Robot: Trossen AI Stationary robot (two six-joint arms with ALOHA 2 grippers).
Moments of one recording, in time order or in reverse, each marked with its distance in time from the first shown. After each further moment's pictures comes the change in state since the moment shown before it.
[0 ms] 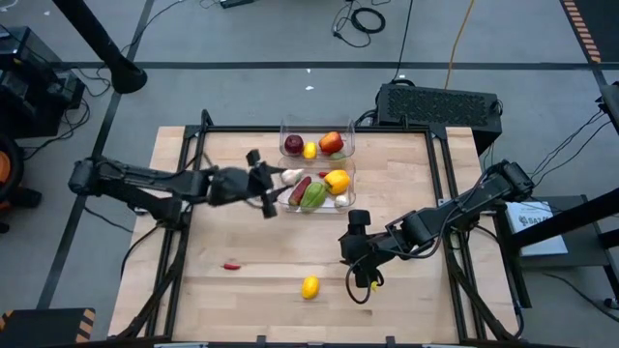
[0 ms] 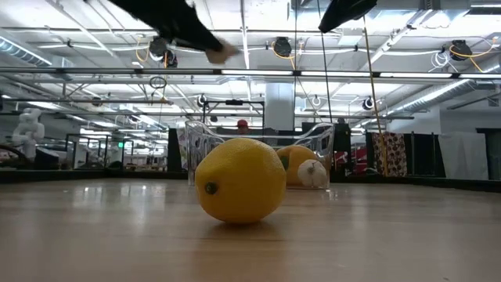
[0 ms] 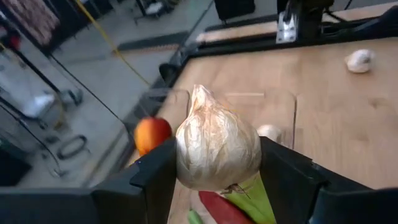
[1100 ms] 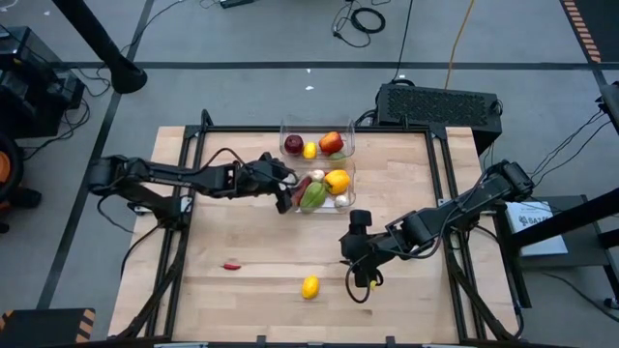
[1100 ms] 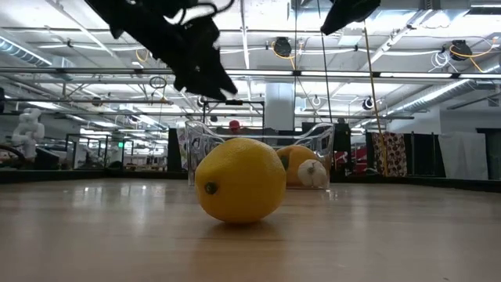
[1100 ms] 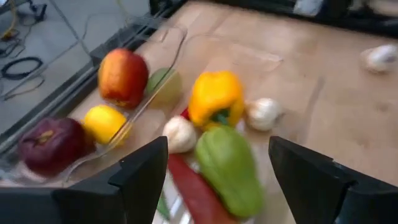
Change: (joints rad) left arm 0.144 0.194 -0.001 0.038 0.173 -0.308; right arm 0.000 0.000 -0.005 -0.003 -0.004 0.051
